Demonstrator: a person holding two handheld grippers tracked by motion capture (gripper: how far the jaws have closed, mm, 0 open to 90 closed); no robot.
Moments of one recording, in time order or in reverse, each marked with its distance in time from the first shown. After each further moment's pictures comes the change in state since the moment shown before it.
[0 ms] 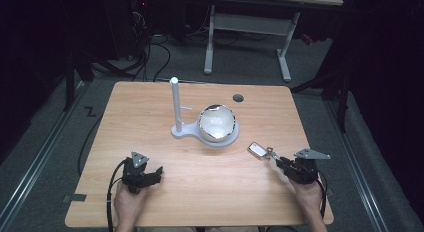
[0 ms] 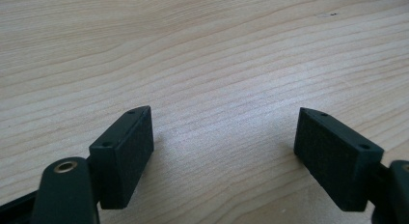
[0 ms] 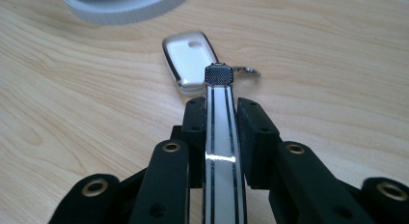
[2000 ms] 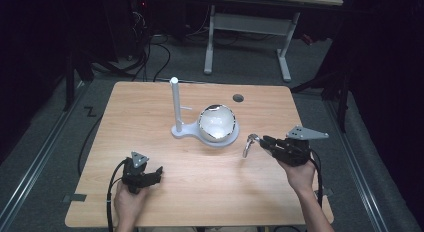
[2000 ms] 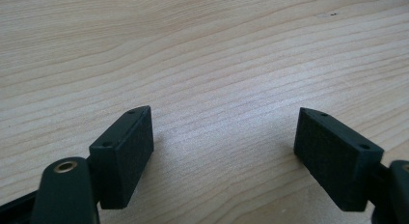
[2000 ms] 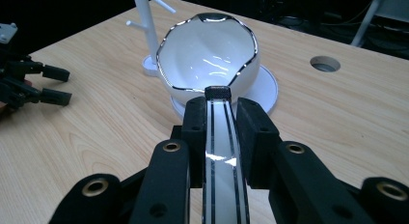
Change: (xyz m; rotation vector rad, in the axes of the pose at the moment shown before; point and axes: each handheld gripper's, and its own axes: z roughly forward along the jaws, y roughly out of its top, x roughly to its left) left arm 0.000 0.000 0.000 0.000 0.000 0.000; right arm 0.044 0.086 -0.024 -0.176 0.216 -0.129
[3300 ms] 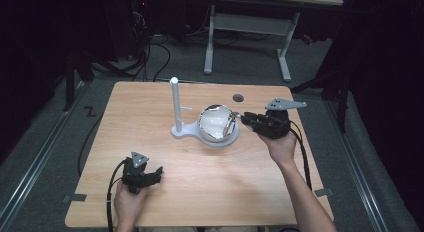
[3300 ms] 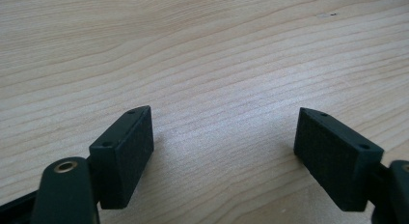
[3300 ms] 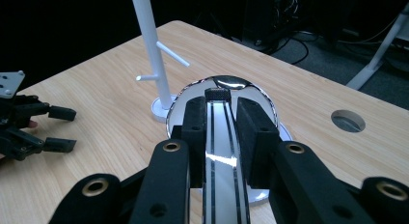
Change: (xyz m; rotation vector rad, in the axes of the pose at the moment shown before) left arm 0.000 0.000 0.000 0.000 -0.001 -0.001; right arm 0.006 0.073 0.049 -0.009 0.048 -0.038
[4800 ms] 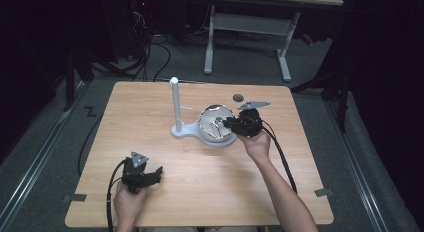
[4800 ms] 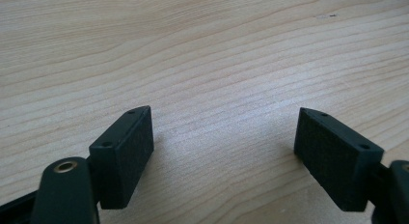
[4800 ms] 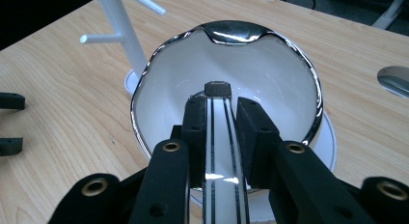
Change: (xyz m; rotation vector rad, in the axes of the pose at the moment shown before) left arm 0.000 0.000 0.000 -0.003 -0.002 -0.005; right arm -0.004 -0.023 0.091 0.155 -0.020 0.076
